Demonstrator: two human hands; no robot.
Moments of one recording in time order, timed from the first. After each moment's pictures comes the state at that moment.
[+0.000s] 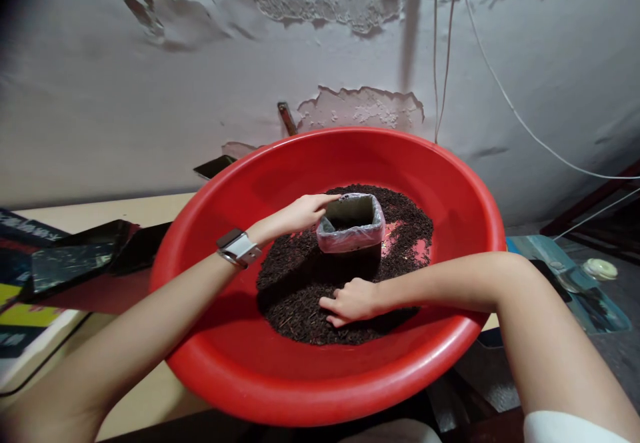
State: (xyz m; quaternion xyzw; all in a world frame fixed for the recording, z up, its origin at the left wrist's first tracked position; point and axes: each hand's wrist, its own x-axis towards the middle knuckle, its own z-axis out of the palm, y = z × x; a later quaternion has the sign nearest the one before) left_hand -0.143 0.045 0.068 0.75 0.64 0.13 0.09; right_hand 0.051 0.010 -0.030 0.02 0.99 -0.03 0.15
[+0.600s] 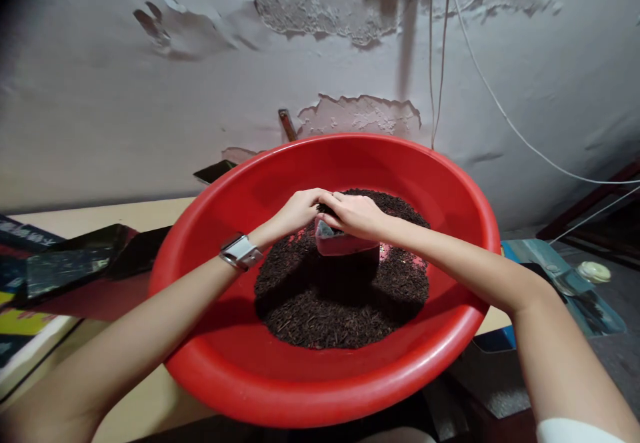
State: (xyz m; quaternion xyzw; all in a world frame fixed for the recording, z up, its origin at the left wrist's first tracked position) left_hand -0.141 0.047 0.073 0.71 0.67 0.23 0.05; right_hand 0.031 0.089 0.084 0.16 0.98 0.01 -0.15
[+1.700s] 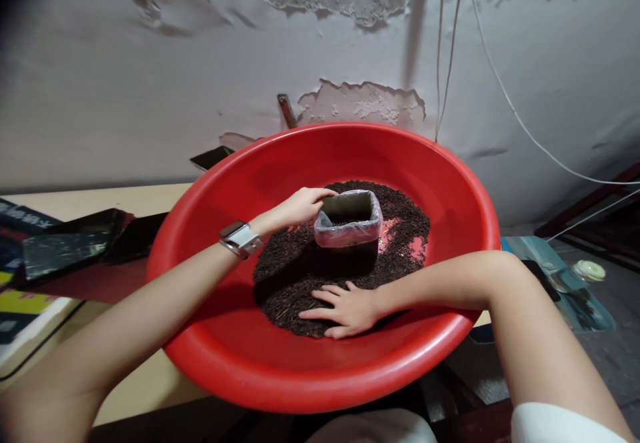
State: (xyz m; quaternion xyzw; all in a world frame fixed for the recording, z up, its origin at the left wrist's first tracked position) left_hand -0.147 0.053 0.060 0.73 0.66 0.16 0.09; right_hand 0.054 0.006 -0.030 -0.07 0.98 -0.15 0.14
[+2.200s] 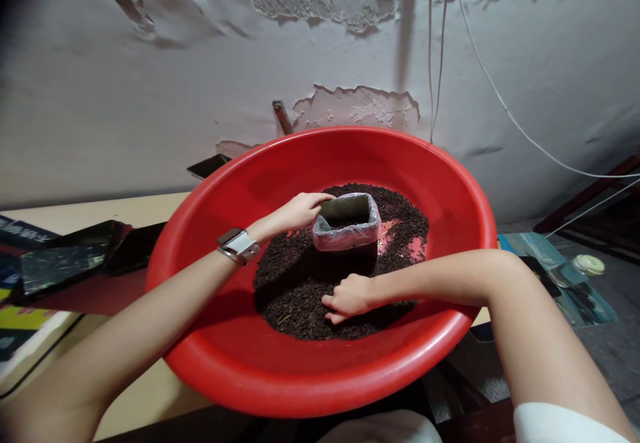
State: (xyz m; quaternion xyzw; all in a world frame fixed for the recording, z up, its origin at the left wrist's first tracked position) left_hand -0.145 0.051 0.063 0.73 0.66 0.15 0.10; right_hand 0.046 0.012 -0.026 0.03 0.98 -0.03 0.20
